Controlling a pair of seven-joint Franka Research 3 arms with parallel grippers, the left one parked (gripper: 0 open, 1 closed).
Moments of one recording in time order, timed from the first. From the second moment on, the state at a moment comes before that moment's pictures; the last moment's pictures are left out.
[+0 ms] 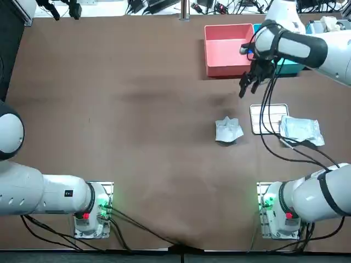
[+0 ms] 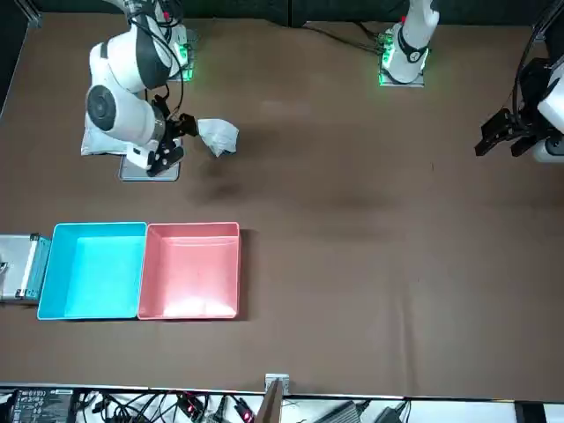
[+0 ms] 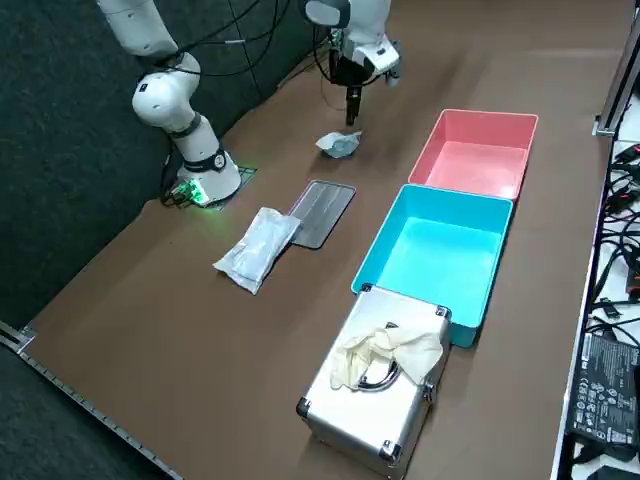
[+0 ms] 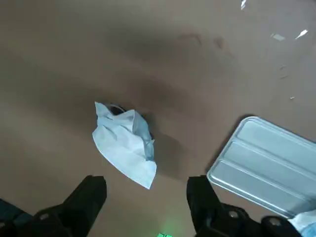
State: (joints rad) arm 0.38 0.01 -0.07 -2.22 0.25 1.92 -0.21
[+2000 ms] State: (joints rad) arm 0.54 0.18 -0.07 -2.38 0.25 2.15 -0.21
